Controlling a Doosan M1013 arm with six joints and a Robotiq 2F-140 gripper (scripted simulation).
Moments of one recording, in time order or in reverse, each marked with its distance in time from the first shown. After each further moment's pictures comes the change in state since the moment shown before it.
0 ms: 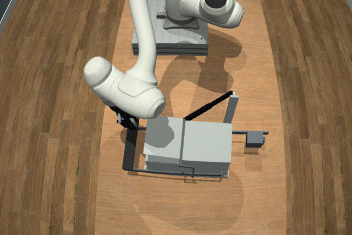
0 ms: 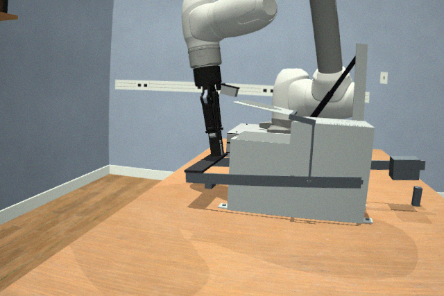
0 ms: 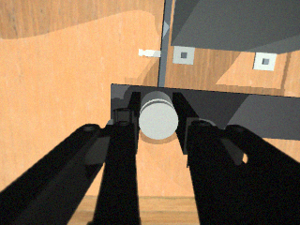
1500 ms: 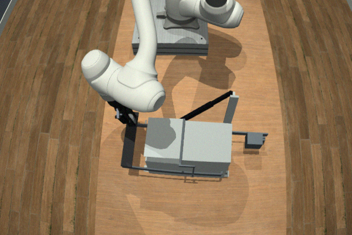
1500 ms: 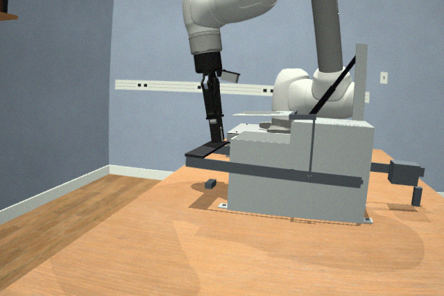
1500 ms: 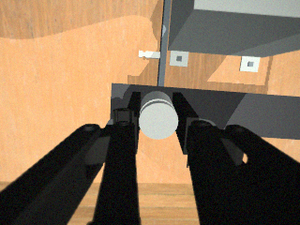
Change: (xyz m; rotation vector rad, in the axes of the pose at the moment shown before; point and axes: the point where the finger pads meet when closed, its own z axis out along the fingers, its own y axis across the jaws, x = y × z) arm 0.007 0.000 -0.037 0.000 0.000 0.000
